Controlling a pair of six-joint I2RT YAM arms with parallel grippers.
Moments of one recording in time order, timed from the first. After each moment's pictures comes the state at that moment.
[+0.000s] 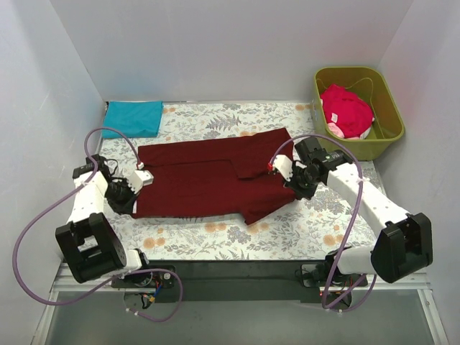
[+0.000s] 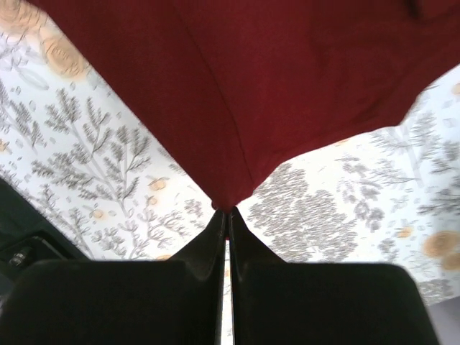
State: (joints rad) left arm 0.38 1.33 0.92 -1.10 0.34 1.21; right arm 0.43 1.31 1.03 -0.98 -0.20 -0.69
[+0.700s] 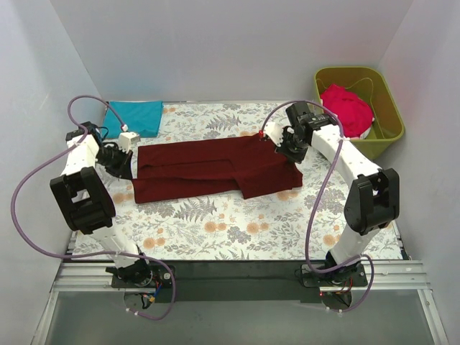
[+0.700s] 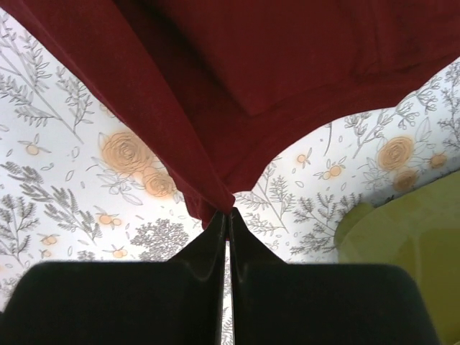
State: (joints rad) left arm 0.38 1.77 1.40 -1.10 0.51 0.94; right arm 0.37 1.71 1.50 -0.99 -0.17 -0.81
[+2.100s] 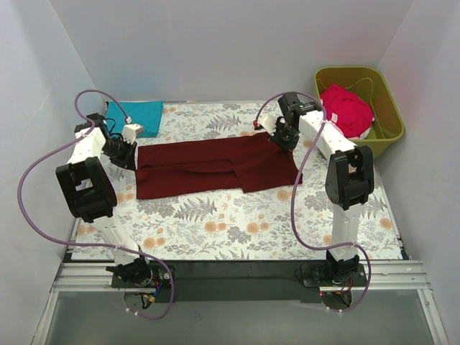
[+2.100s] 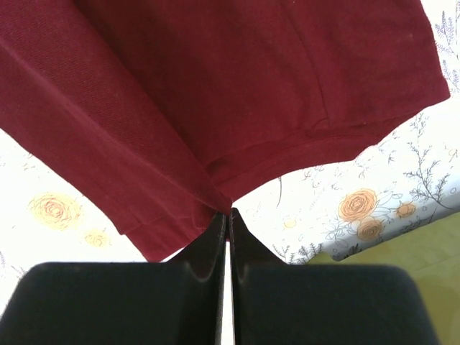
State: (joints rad) left arm 0.32 1.91 1.53 -1.00 0.47 0.81; right arm 0.33 2.03 1.78 -0.99 -0.16 -0.85
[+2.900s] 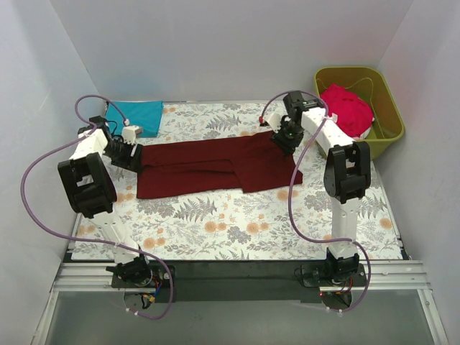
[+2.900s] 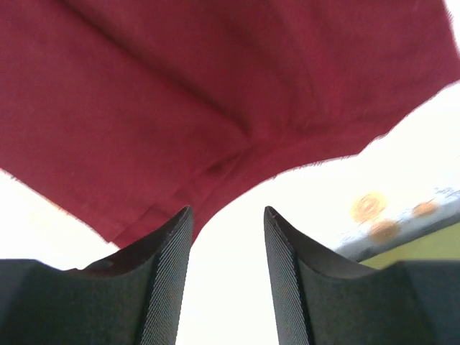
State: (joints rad) left arm 0.32 1.99 1.52 -0.92 0.44 0.70; right arm 0.30 2.13 1.87 -1.01 -0.16 -0.80
